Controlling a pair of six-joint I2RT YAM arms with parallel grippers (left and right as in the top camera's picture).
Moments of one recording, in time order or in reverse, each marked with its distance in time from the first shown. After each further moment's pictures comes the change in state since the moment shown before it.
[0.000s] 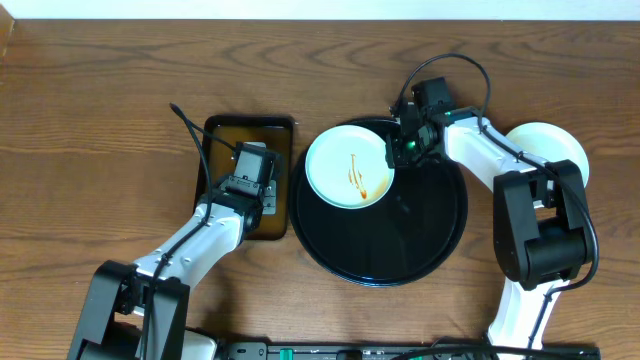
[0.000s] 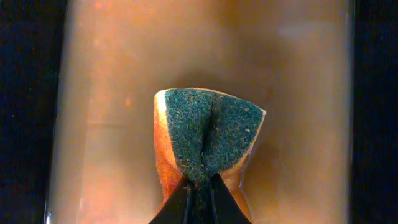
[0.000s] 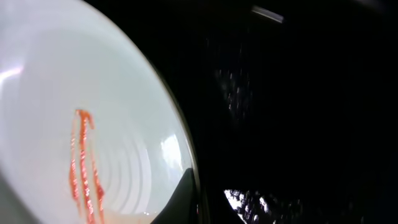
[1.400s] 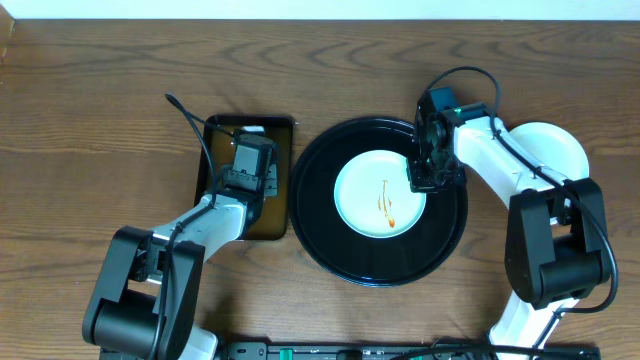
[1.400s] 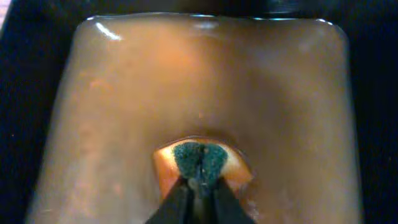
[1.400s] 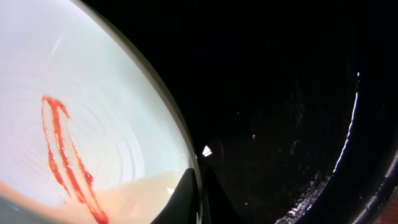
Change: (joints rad) left arm 0.040 0.138 0.000 0.312 -0.003 0.020; right arm 0.000 -0.108 -0.005 -0.388 0.253 0.013
